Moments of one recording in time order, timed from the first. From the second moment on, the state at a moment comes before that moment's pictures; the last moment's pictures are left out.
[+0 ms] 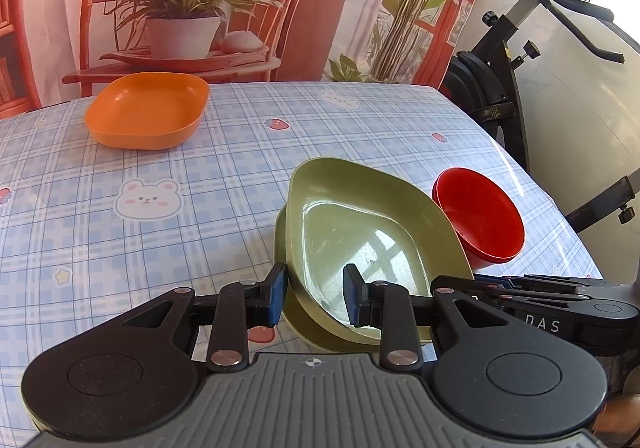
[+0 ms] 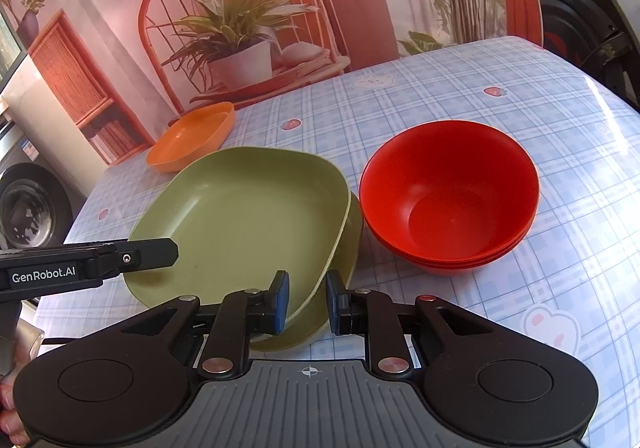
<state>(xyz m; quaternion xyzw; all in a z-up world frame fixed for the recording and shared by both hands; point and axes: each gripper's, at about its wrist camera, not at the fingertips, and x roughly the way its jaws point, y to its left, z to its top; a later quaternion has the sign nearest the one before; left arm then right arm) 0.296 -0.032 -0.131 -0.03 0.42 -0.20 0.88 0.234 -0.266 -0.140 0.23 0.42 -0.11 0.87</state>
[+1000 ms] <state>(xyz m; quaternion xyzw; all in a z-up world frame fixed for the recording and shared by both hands) 0.302 -0.031 -0.152 -0.04 0.45 -0.17 0.88 0.237 -0.267 -0.147 0.22 0.42 -0.11 0.87</state>
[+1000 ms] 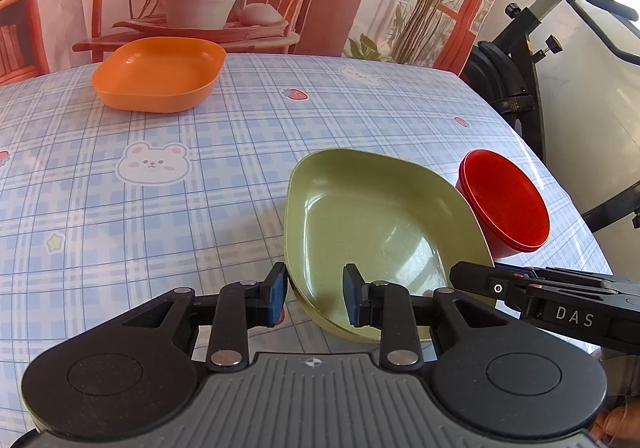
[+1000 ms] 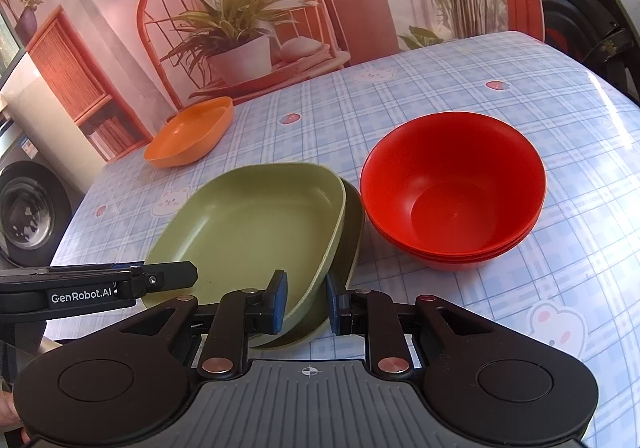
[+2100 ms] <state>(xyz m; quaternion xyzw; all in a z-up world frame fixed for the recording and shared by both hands) 0.299 -0.028 -0.151 -0.07 0.44 -0.17 0.88 0.226 -0.269 -0.139 0.21 0.42 -0.12 0.88</state>
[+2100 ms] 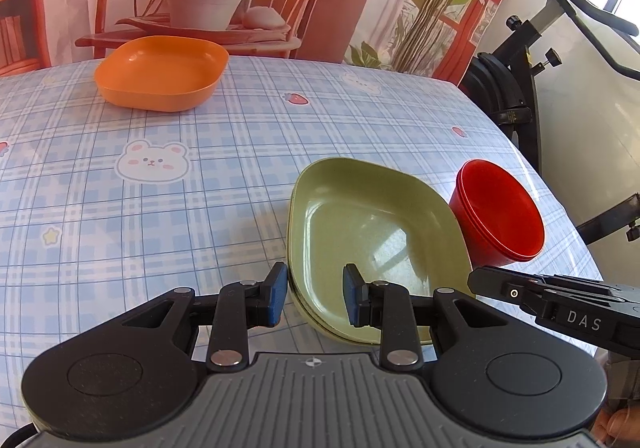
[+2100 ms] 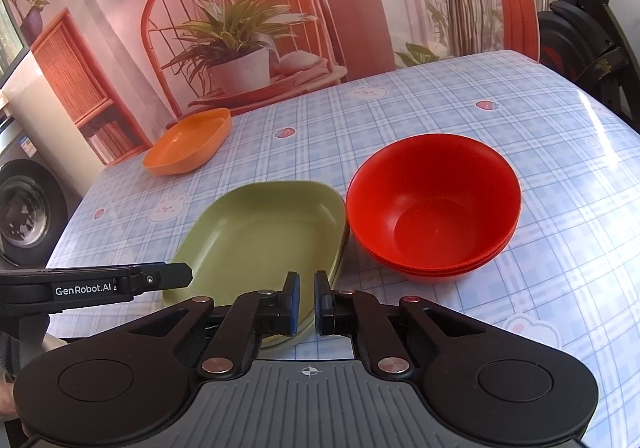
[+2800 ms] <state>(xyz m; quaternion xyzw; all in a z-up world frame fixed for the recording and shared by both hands) 0.323 0.019 -0.100 -0.08 0.39 -0.18 0.90 0.250 -0.267 -0.109 0.25 0.39 -0.10 0.88</state>
